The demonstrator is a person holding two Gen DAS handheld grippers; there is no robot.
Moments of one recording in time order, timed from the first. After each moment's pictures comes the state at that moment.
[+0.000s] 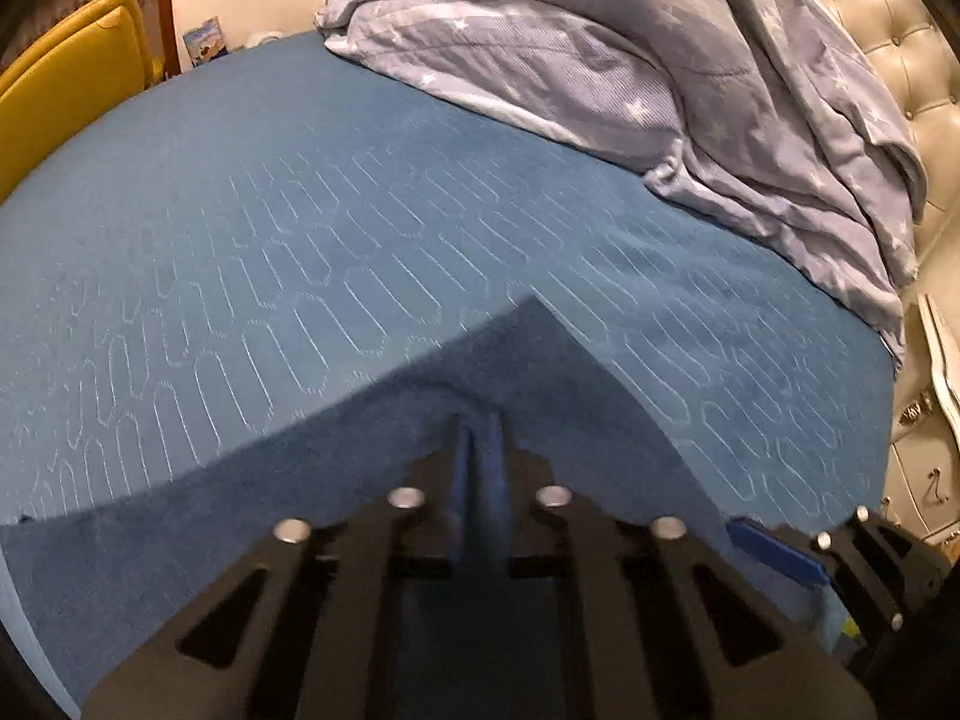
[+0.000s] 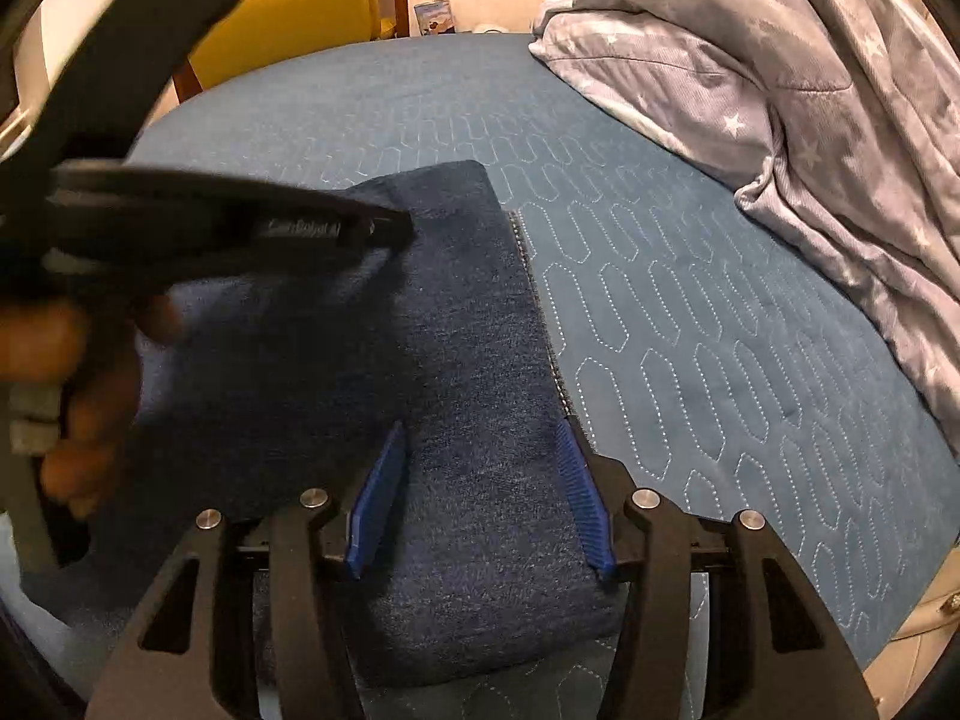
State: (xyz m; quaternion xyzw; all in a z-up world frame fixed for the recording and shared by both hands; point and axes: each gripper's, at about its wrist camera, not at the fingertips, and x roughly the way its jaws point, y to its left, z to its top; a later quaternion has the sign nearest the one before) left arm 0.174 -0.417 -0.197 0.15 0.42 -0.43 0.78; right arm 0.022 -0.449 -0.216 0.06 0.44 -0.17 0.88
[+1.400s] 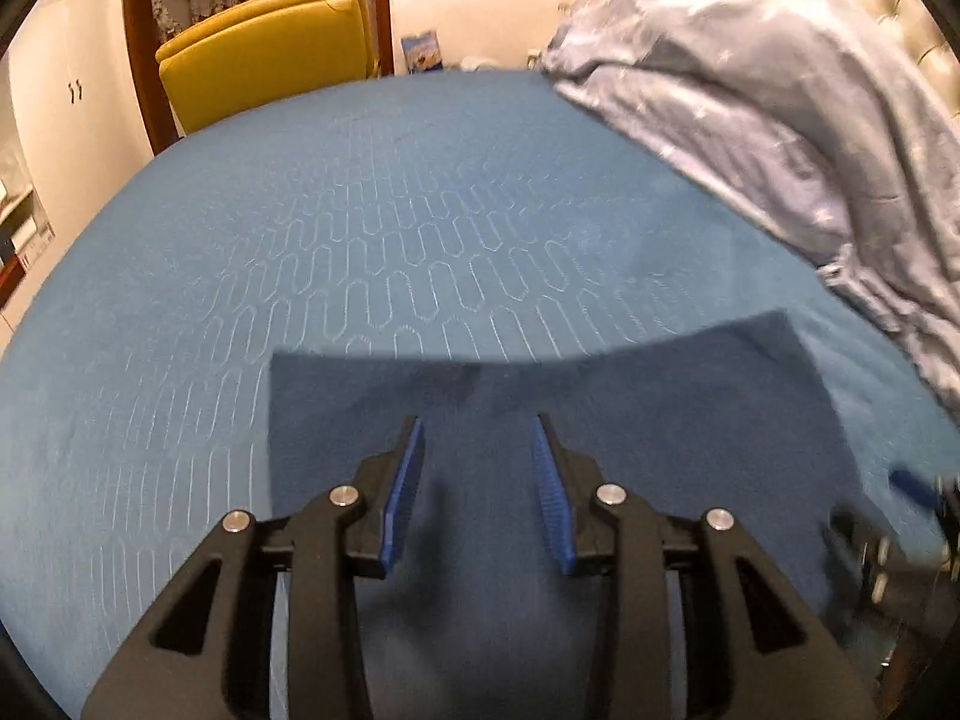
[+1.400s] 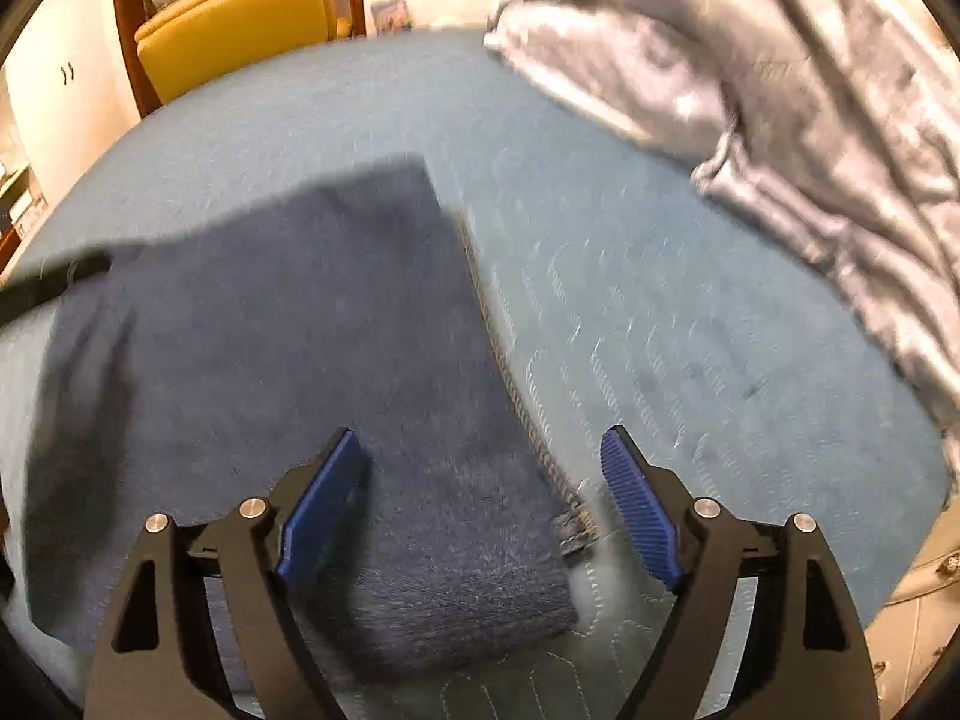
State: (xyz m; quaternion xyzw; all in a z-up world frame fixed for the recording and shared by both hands) left arm 0.162 -0.253 -0.164 0.07 0.39 -0.23 0.89; right arm 0.012 -0.458 -0.188 0.07 0.43 -0.21 0.88
